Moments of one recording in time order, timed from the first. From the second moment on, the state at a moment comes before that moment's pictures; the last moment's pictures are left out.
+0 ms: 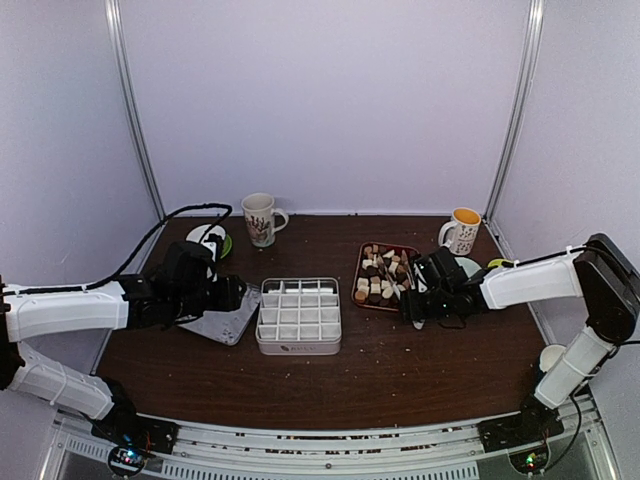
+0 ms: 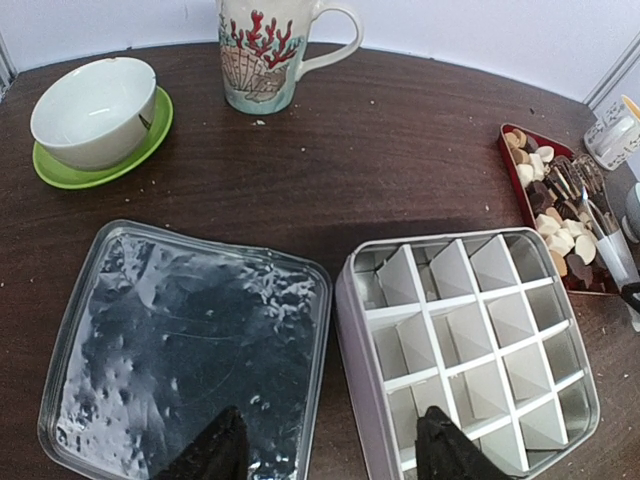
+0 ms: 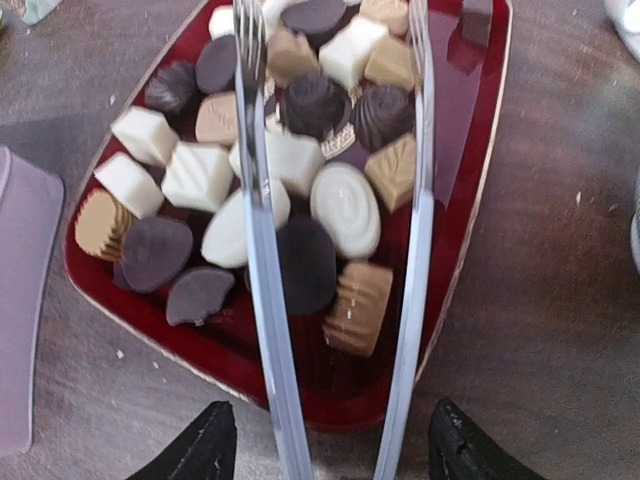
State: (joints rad) left arm -0.75 1.22 0.68 -0.11 -0.31 -0.50; right arm 0.62 1.59 0.77 -0.08 0.18 0.41
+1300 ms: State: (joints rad) left arm -0.75 1.17 0.70 -0.16 -0.35 -0.50; right arm 0.59 1.79 1.06 -0.23 0.21 0.35
